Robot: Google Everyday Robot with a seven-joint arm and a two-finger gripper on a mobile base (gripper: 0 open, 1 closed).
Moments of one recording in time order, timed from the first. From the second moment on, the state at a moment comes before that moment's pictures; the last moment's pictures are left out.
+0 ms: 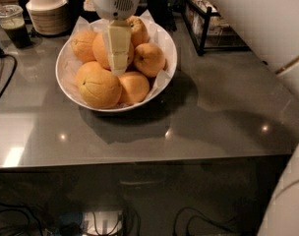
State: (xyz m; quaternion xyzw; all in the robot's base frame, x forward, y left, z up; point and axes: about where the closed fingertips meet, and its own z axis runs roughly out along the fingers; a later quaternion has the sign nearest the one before) arm 0.571 0.097 0.989 -0.83 0.51 0.01 0.23
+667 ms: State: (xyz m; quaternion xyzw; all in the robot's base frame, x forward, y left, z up) arm 0.580 0.078 0.960 -0.82 0.53 0.03 0.21
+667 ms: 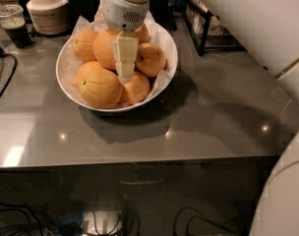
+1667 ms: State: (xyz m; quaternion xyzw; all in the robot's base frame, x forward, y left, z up) arm 0.596 0.086 0.954 -0.84 0.51 0.03 0.18
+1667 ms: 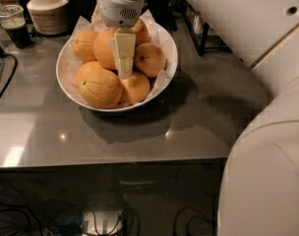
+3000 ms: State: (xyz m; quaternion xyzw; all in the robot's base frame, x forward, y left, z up) arm 0.596 0.086 0.954 -0.84 0.51 0.03 0.18
